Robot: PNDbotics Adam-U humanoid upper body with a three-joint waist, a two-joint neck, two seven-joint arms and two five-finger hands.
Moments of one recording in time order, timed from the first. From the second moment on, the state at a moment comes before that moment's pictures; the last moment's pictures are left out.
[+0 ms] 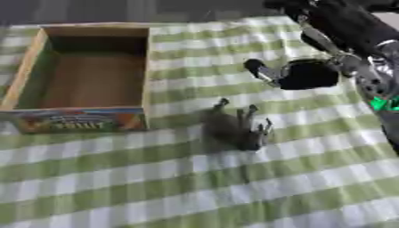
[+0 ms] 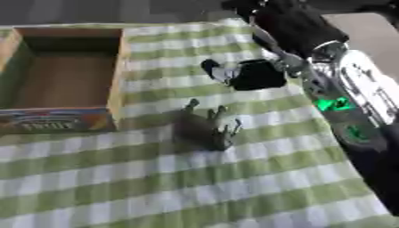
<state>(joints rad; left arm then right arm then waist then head) -0.34 0.26 0.00 -1.98 -0.26 -0.07 0.51 -0.63 -0.69 0.21 -1.99 0.98 0.24 0.50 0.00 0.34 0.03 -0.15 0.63</state>
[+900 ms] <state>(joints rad) -0.34 0.26 0.00 -1.98 -0.26 -0.07 0.51 -0.61 -0.62 0.27 -1.99 1.04 0.25 0.59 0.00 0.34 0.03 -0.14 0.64</state>
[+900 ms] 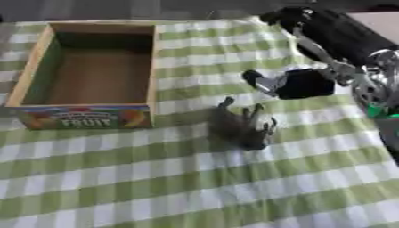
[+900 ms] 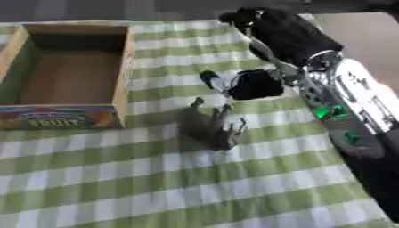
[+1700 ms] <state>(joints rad) -0.34 0.26 0.00 -1.98 -0.26 -0.07 0.50 -0.54 -0.46 0.35 -1.96 1.25 0.27 0.82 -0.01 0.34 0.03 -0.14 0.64</state>
